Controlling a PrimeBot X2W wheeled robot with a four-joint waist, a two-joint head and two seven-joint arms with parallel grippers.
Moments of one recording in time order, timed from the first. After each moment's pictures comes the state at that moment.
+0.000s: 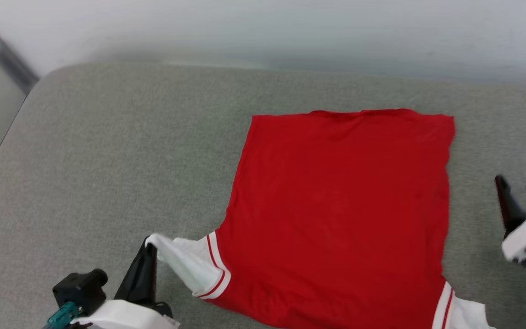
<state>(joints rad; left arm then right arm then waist) 0.11 0.26 -0.20 -0.09 -0.56 0.10 -0.12 -0.19 -0.20 -0.21 0.23 0.43 0.13 0.18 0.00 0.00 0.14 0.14</state>
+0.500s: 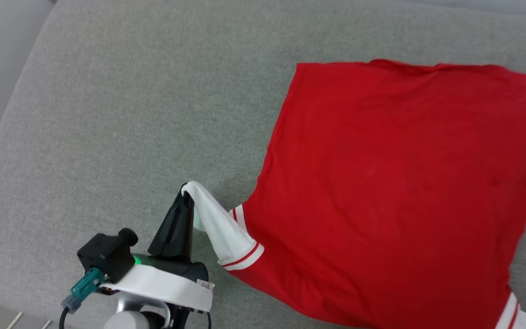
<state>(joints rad) -0.06 0.19 -0.29 -0.11 -0.53 0.03 -0.20 -0.79 -0.40 -0.19 0.62 0.38 0.13 0.66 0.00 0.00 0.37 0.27</state>
